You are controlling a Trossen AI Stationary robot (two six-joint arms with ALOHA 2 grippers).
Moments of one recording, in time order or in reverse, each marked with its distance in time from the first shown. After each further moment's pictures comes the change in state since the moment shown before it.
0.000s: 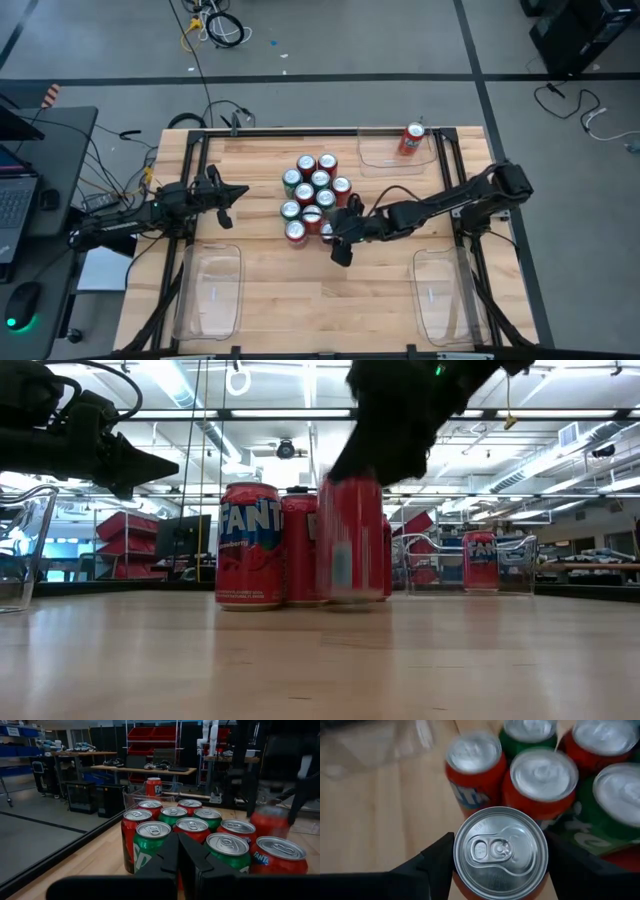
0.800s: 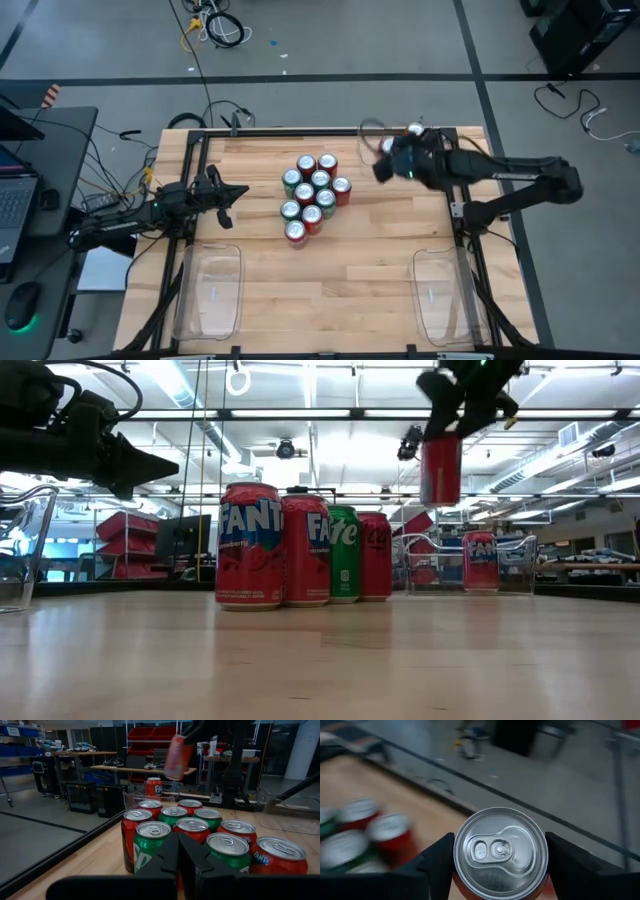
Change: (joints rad) left arm 0.000 0.000 0.000 0.000 0.000 0.000; right arm -0.372 -0.459 0.003 -0.516 0.517 0.094
